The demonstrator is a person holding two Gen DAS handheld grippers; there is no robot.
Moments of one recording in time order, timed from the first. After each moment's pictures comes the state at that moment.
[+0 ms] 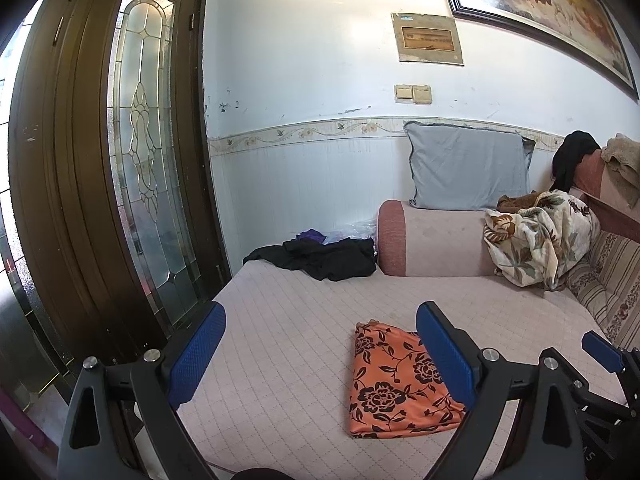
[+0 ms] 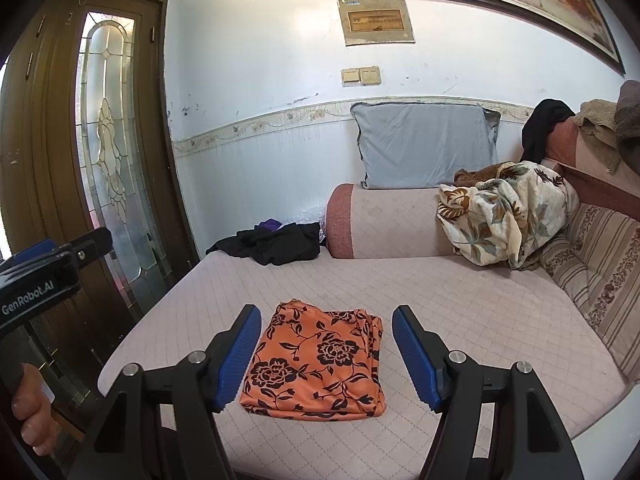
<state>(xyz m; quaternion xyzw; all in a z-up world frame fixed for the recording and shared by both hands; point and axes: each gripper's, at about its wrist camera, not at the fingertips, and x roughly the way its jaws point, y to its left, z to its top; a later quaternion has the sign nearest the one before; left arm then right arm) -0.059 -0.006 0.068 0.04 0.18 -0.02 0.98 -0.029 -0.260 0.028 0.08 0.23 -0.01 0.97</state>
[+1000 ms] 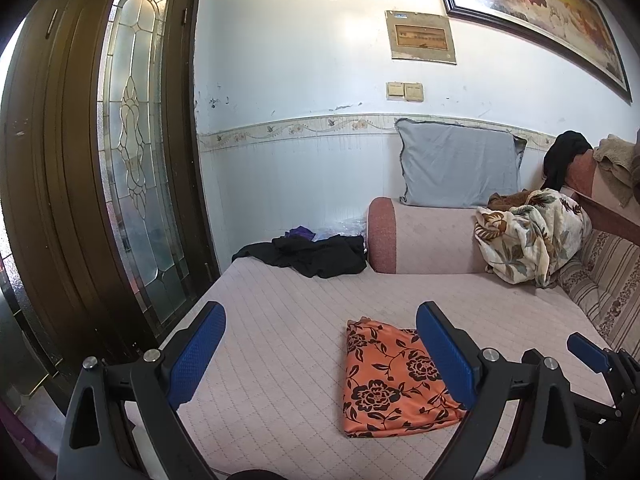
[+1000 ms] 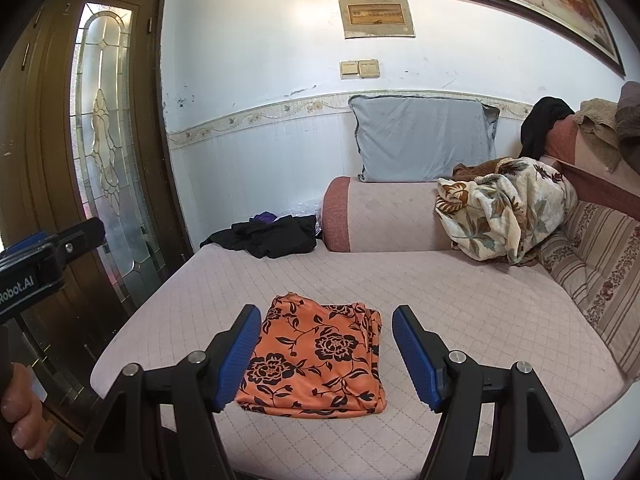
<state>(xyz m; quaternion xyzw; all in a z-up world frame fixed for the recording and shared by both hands) -0.050 0.001 0.060 0.04 0.18 -0.05 0.98 -0.017 -0.252 0.015 0.07 0.24 -0.02 0.97</state>
